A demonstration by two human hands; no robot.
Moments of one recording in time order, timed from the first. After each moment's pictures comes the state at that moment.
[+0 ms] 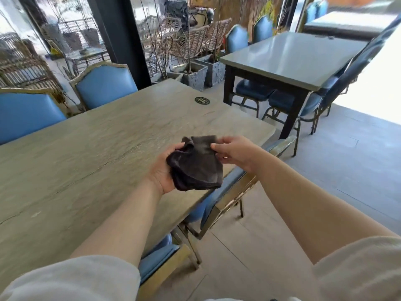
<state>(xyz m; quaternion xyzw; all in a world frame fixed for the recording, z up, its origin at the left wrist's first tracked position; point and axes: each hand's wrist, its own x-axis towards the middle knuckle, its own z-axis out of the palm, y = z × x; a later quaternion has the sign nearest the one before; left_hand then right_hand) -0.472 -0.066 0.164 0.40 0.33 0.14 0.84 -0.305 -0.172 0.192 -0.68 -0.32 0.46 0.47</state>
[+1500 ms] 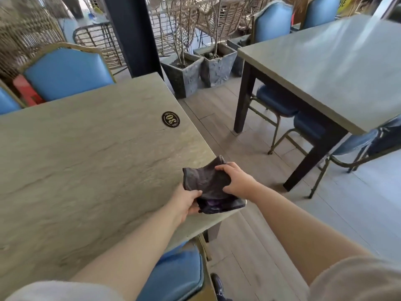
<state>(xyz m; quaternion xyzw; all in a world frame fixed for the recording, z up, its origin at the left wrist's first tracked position) -0.033 0.006 0.032 0.36 0.59 0.21 0.69 0.145 -0.023 0.050 -0.73 -0.59 0.34 0.11</state>
